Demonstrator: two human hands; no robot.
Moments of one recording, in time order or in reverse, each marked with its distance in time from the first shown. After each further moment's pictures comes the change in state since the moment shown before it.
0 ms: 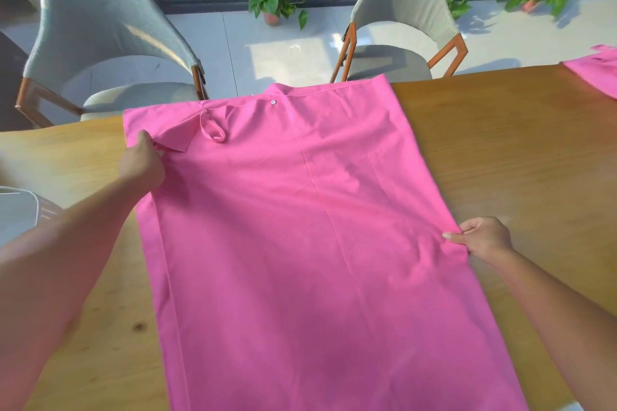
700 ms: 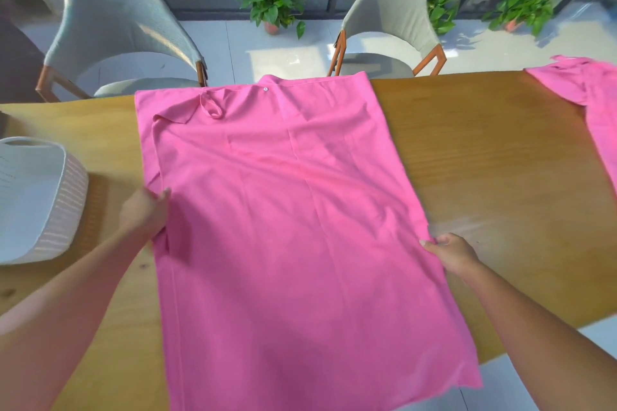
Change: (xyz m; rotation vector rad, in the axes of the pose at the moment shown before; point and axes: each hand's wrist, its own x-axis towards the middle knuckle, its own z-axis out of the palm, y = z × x) left_hand -0.163 -0.043 0.021 -0.172 -0.128 -0.209; right_hand -0.085 0.065 0.003 -0.013 -0.111 -0.058
